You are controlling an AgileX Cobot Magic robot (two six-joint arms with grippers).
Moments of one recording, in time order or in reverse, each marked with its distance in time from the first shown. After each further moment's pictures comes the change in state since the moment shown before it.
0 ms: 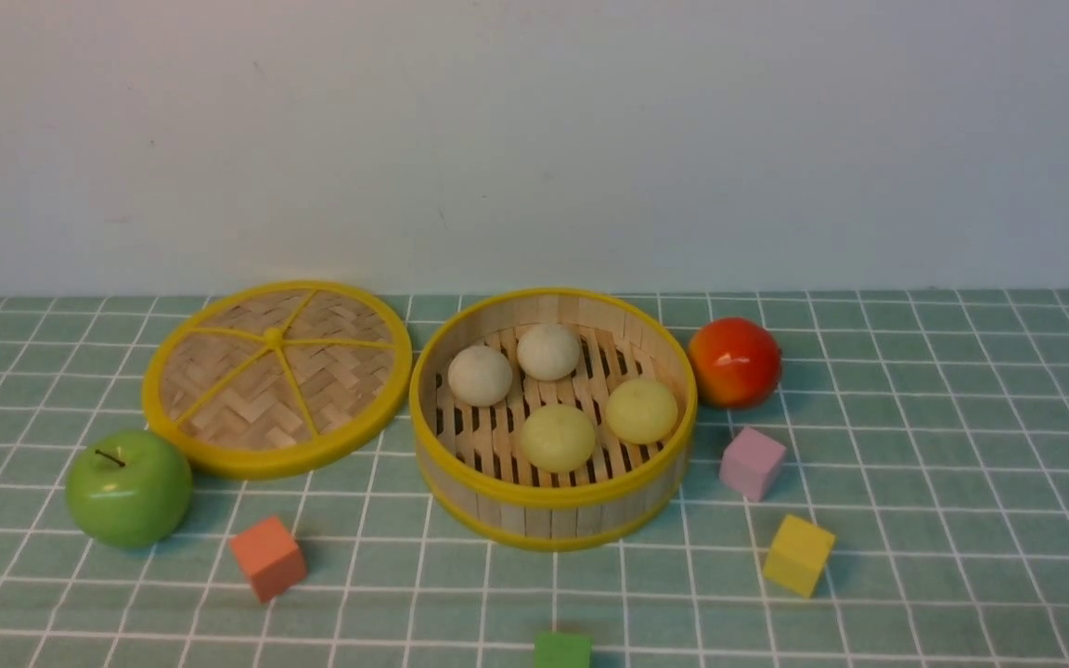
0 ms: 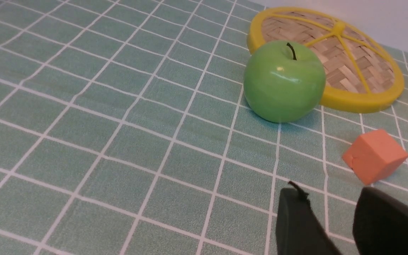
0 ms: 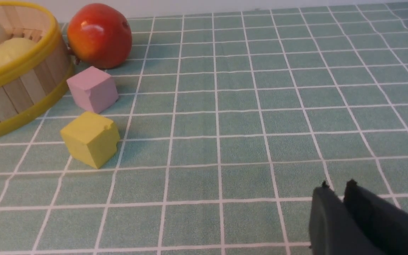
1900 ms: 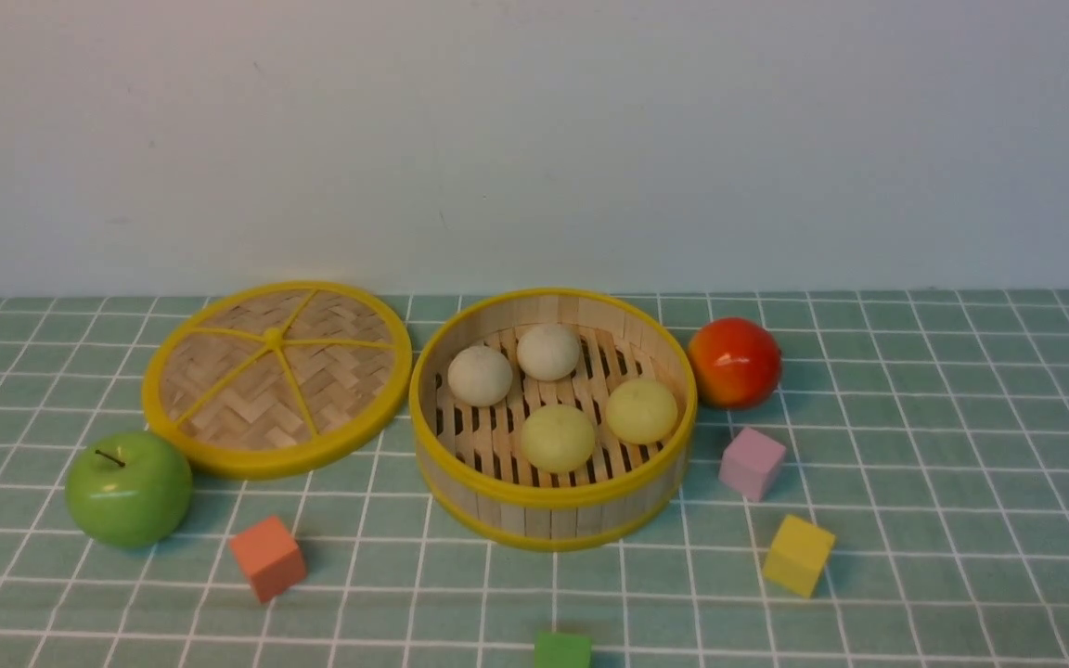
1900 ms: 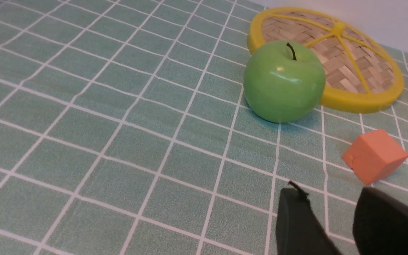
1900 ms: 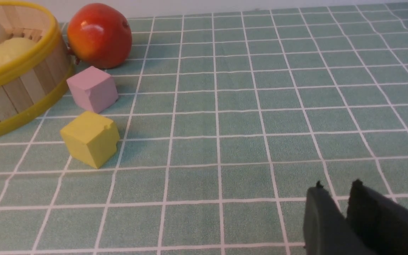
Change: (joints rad) right arm 0.000 0.000 0.000 0.001 0.000 -0.001; left arm 0.000 0.000 0.000 0.000 0.000 0.000
